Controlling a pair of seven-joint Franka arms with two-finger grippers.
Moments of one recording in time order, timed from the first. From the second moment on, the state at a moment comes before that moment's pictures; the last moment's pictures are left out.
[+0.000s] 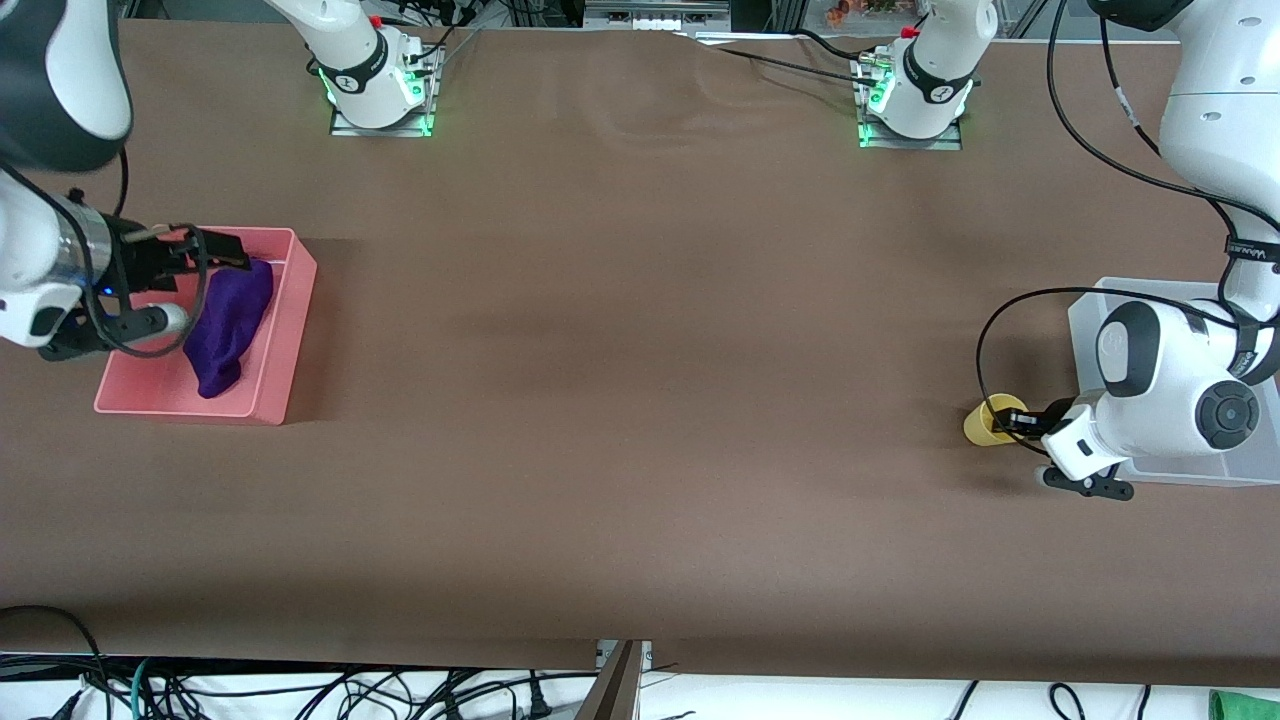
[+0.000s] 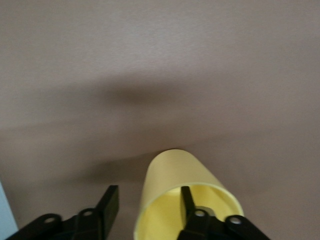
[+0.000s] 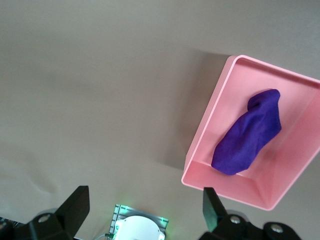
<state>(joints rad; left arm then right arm) 0.36 0.71 -0.28 -1.56 0.16 2.08 0.19 0.10 0.24 -0.07 -1.40 0.05 1.36 -0.24</state>
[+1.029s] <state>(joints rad) 0.38 0.48 -0.23 -1.47 0.30 1.76 0.48 0.07 0.24 -0.06 -1.31 -0.06 1.39 -0.24</state>
